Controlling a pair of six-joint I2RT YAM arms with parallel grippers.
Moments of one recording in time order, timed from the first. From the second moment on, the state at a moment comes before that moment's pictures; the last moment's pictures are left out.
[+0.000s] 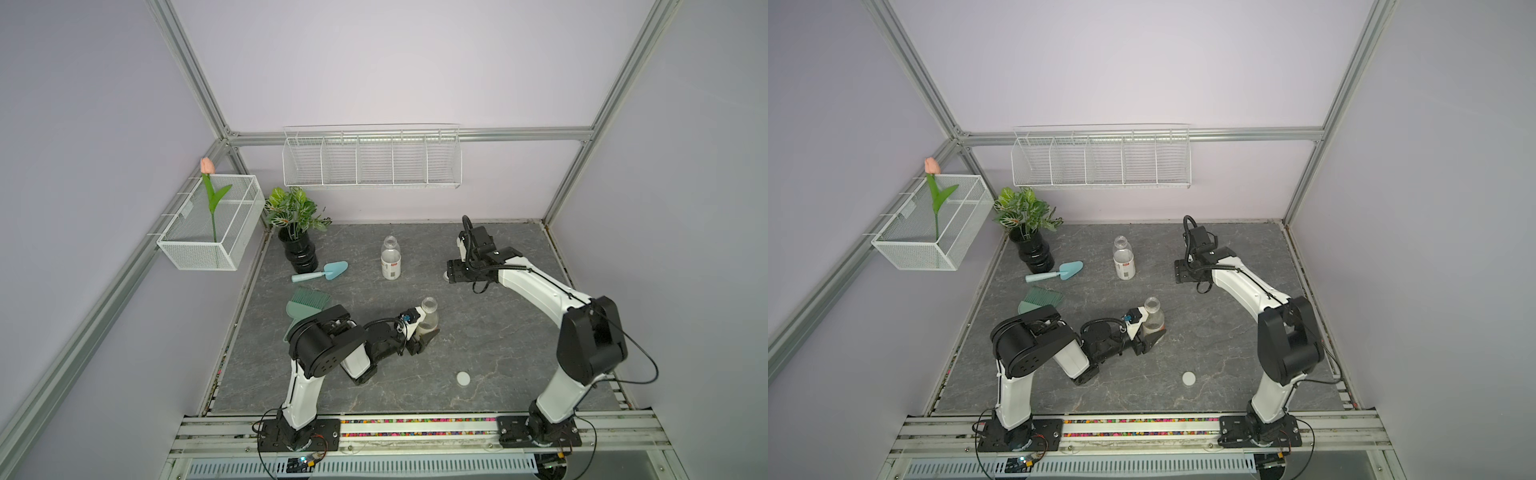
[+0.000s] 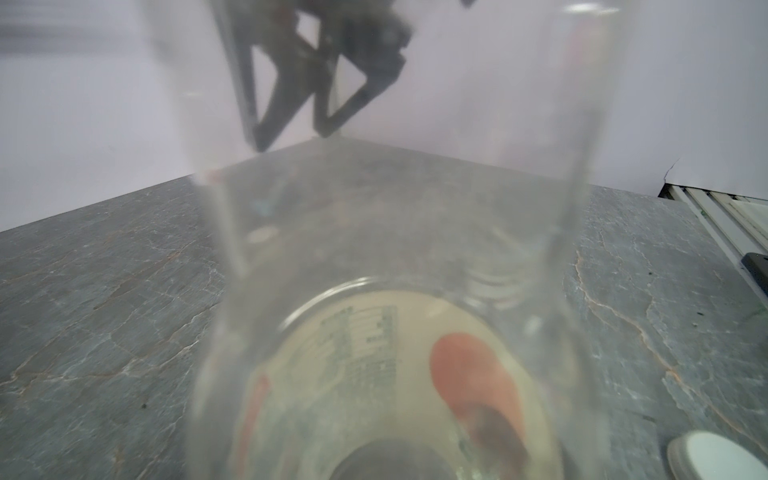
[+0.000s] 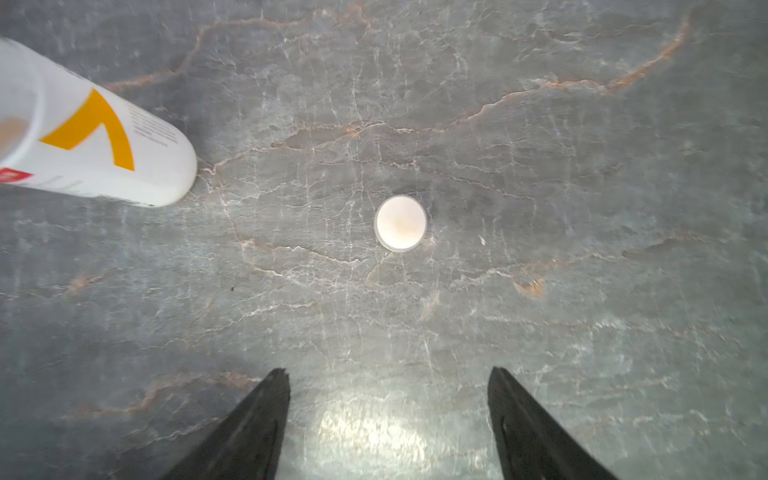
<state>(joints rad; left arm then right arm) -0.90 2.00 0.45 1.46 0.23 0.02 0.42 1.81 1.42 -0.66 0.05 0.23</state>
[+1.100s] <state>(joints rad) -0.90 1.99 0.43 1.46 0.22 0.02 0.36 2.23 1.73 -0.76 0.00 0.10</state>
